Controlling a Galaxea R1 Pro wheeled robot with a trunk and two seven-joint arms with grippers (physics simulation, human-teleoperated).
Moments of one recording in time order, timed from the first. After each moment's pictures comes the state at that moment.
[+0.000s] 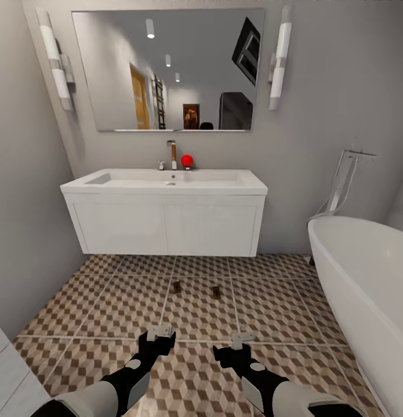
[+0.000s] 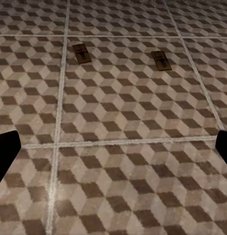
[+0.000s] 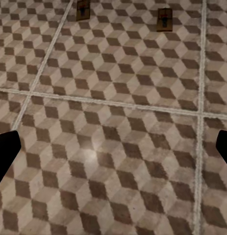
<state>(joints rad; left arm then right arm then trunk) -0.68 -0.11 -0.47 -0.05 0.41 -0.36 0.01 -0.70 0.17 0.01 0.02 0.05 -0.25 0.05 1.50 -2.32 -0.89</state>
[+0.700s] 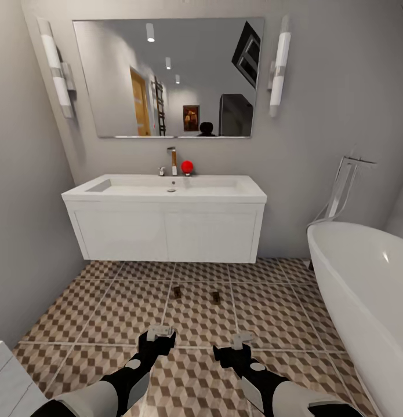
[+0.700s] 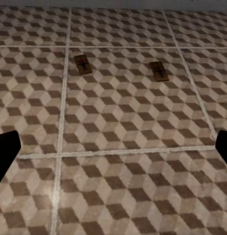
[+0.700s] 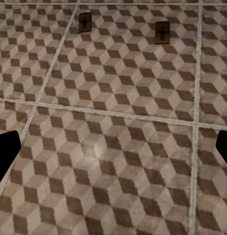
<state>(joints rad) -0.68 -0.11 -0.47 -0.05 0.41 -0.36 0.01 -0.70 0.17 0.01 0.02 0.04 -0.25 0.05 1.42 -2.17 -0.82</state>
